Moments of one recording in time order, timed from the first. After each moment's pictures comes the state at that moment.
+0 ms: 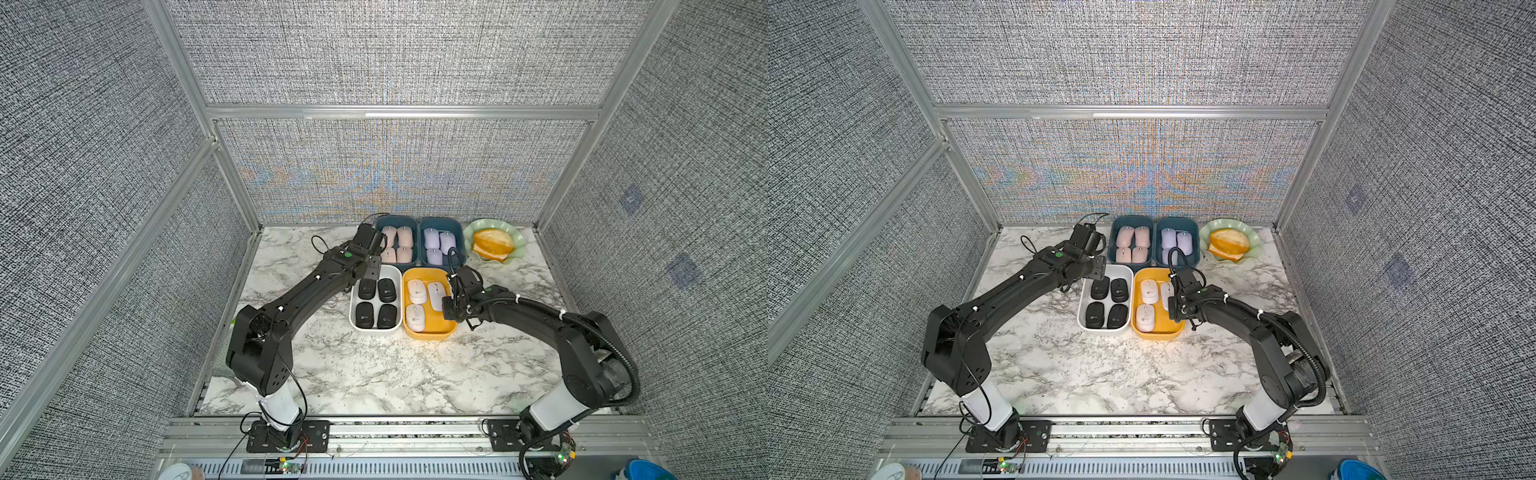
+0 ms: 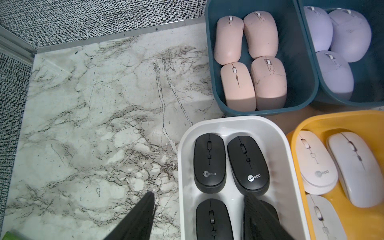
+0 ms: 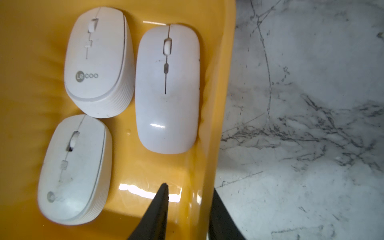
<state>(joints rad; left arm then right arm) -0.58 1.72 1.47 -0.68 -0.31 -0.29 0.50 1.61 0.98 -0.45 0.12 0.37</state>
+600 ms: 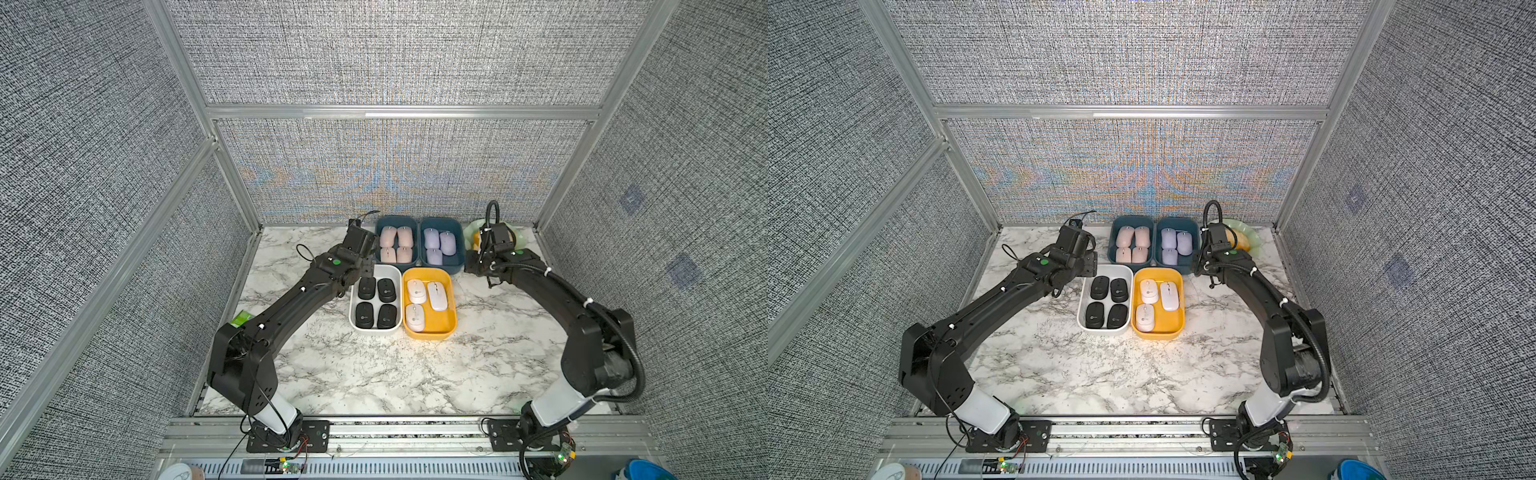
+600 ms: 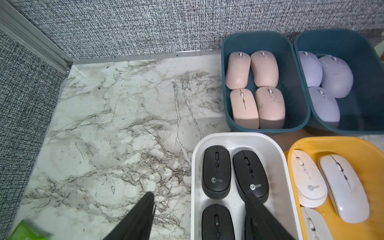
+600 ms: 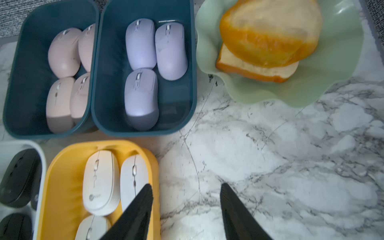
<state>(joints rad) -0.58 1.59 1.38 -0.60 -0.38 -0.33 0.24 1.69 1.36 -0.55 0.10 0.33</state>
